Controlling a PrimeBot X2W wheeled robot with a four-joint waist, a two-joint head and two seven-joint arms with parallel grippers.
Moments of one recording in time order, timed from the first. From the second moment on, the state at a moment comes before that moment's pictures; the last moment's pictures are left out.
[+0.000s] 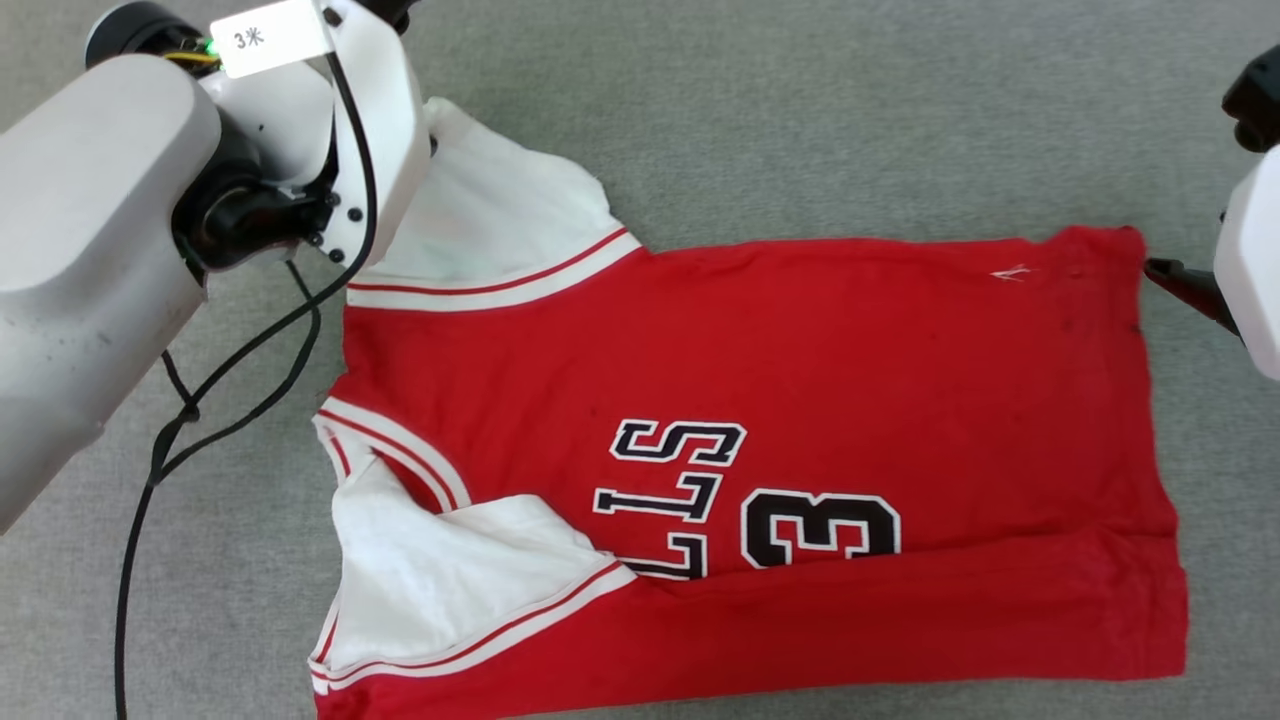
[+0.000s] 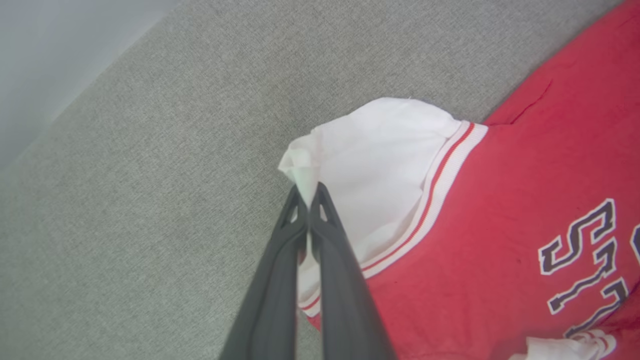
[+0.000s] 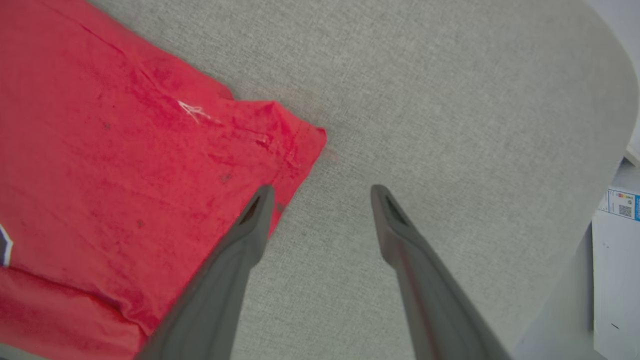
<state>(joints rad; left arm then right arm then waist) -1.36 0.65 -1.16 0.44 -1.09 -0.13 0.69 -0.84 -0.79 0.51 0.09 0.73 0.13 1.02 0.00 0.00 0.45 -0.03</state>
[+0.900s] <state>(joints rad) -1.34 0.68 -1.25 0.37 -1.13 -0.13 0.55 -0.86 -0.73 0.66 0.35 0.79 0.13 0.70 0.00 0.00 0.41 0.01</state>
